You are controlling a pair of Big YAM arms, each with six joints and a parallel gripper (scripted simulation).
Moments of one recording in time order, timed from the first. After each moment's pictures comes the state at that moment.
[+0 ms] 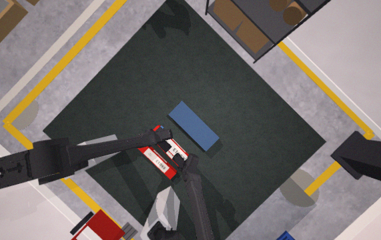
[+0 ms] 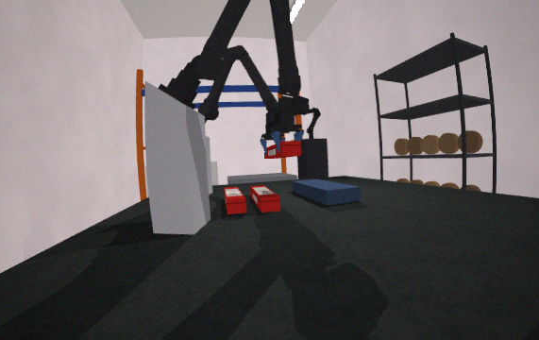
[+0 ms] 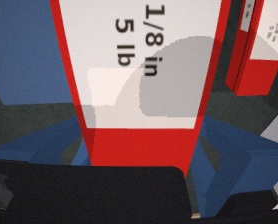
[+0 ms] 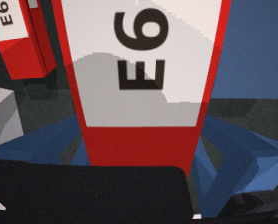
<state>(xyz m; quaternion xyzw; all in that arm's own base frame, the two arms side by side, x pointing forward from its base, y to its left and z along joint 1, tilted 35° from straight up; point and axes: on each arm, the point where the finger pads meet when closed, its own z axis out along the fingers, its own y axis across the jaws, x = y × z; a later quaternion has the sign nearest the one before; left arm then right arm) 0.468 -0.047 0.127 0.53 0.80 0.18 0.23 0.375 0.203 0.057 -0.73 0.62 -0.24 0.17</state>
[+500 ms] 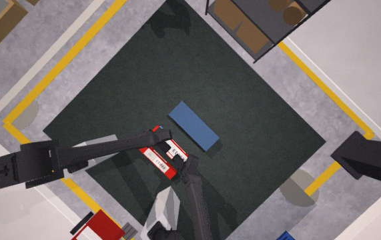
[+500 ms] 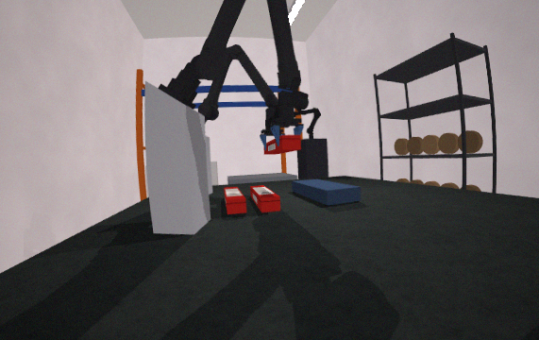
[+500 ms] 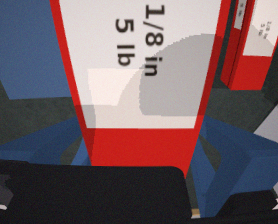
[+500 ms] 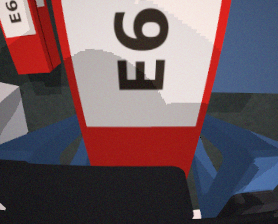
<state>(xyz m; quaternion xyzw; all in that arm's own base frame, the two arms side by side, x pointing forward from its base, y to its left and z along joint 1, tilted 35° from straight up) 0.456 -0.048 0.144 0.53 0.80 0.18 0.23 0.363 0.204 0.074 -0.73 0.62 -0.24 0.17</state>
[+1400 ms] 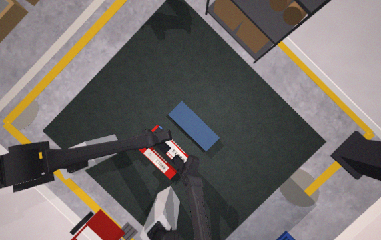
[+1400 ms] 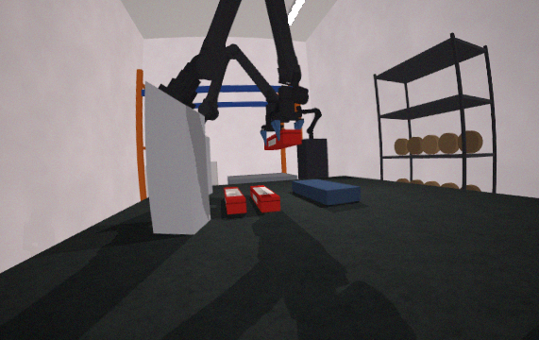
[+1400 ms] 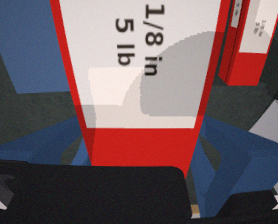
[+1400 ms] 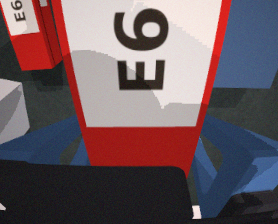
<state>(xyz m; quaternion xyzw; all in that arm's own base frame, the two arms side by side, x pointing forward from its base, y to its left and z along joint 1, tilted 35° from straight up) 0.445 -0.048 0.164 0.52 0.80 0.18 0.23 0.354 0.206 0.093 -0.73 0.62 -0.24 0.17</state>
